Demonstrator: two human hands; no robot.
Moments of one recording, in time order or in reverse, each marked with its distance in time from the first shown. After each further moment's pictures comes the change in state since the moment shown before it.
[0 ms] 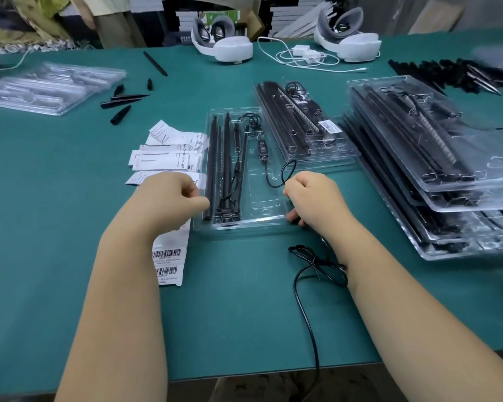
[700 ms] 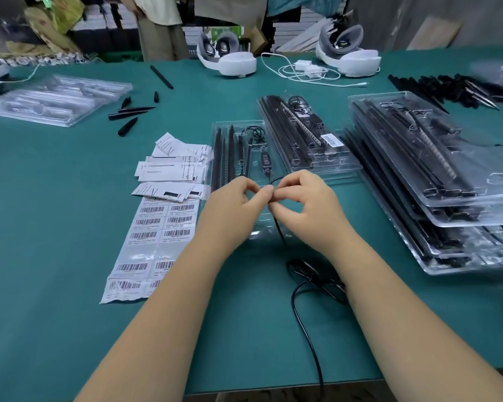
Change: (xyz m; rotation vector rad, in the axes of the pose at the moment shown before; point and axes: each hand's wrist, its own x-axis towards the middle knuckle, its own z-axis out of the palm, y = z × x) left_hand 0.005 0.047 0.060 -0.310 0.139 0.220; right_hand -0.010 -0.004 0.001 -0.103 0.068 -0.513
